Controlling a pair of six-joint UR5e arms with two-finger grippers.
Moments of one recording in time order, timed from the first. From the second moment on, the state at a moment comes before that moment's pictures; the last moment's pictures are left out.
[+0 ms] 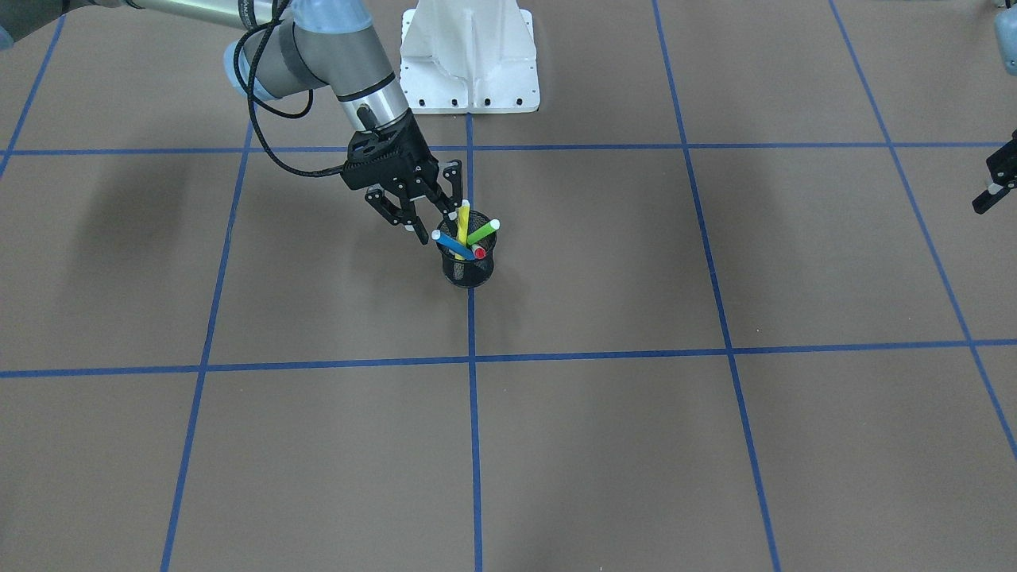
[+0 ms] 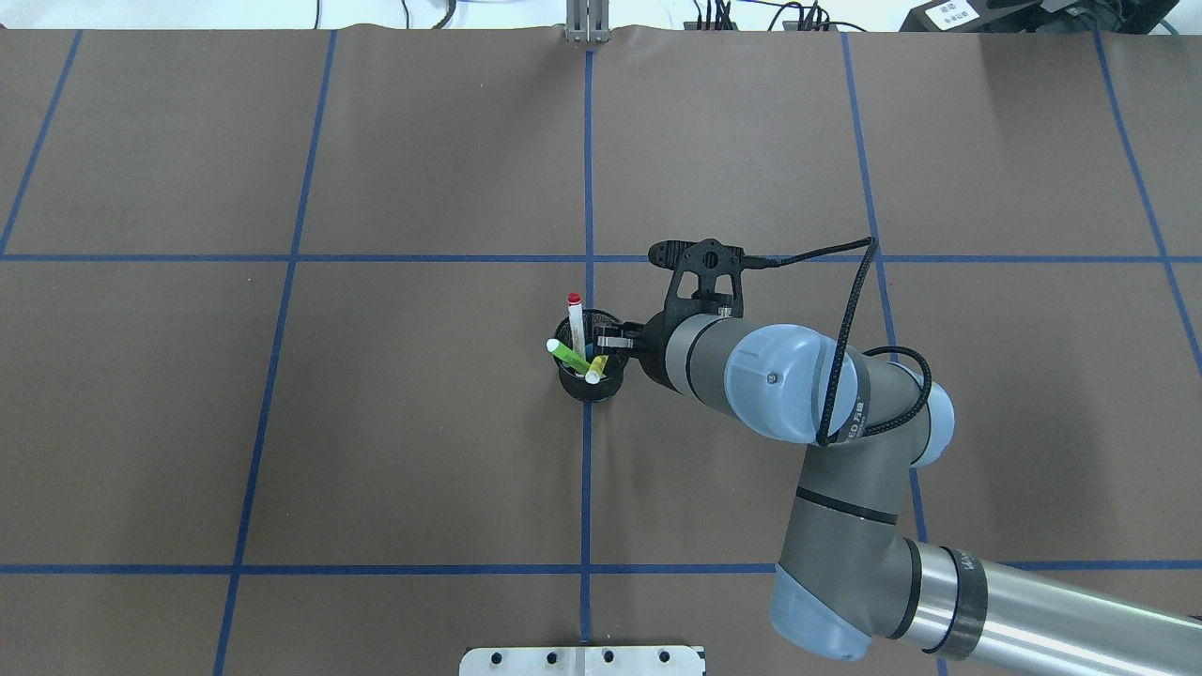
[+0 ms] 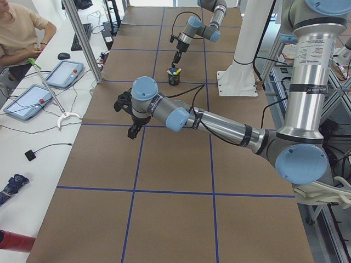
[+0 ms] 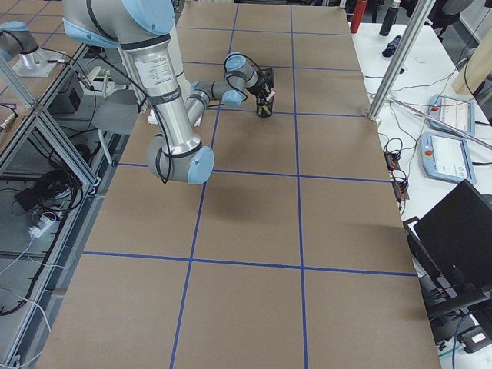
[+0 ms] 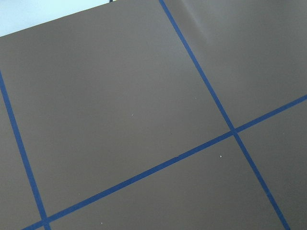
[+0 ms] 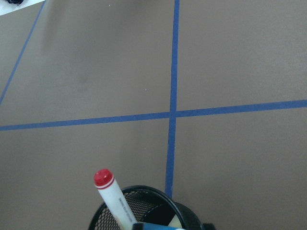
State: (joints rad) left arm -1.44 -1.63 -1.82 -1.84 -2.46 -0.10; right arm 0.40 -1.07 1.77 -1.09 1.47 1.33
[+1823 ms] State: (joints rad) left arm -1.44 -1.63 -1.82 -1.84 -2.46 -0.09; right arm 0.46 -1.06 1.87 -1.10 1.47 1.32
